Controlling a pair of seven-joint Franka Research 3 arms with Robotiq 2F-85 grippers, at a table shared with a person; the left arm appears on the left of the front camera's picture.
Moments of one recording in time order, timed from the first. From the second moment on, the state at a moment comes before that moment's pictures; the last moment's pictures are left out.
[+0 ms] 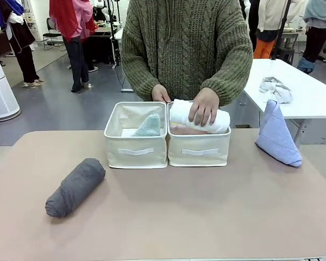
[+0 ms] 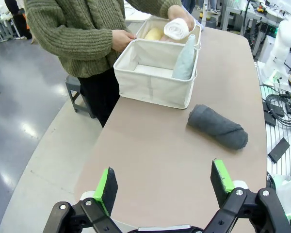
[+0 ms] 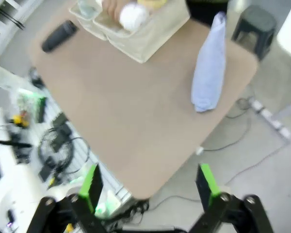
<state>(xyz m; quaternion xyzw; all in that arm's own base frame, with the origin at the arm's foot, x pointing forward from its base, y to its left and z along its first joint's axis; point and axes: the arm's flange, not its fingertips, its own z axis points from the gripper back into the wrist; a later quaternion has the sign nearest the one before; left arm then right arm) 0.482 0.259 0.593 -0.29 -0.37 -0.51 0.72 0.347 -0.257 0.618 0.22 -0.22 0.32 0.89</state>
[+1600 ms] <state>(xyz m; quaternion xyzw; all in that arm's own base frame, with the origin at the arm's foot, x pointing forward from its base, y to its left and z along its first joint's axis) 0.482 0.259 0.593 -0.29 -0.37 -0.51 0.72 0.461 -0.050 0.582 -0.06 -0.23 0.29 0.93</state>
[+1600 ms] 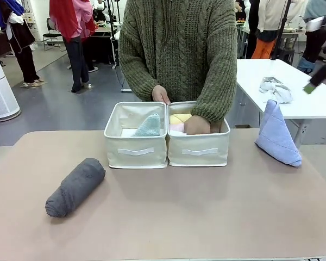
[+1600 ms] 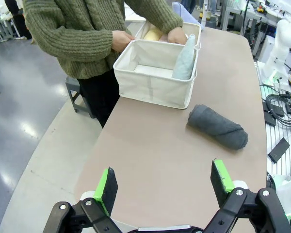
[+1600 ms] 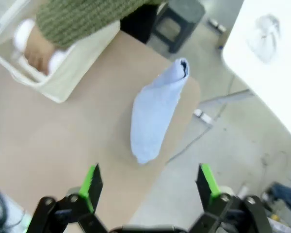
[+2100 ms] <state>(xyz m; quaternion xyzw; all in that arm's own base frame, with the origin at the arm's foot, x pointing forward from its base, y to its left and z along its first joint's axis) 0.482 0.259 0.593 -0.29 -0.37 -0.51 0.72 0.543 -0.037 0.520 -0.07 -0.12 0.25 0.96</state>
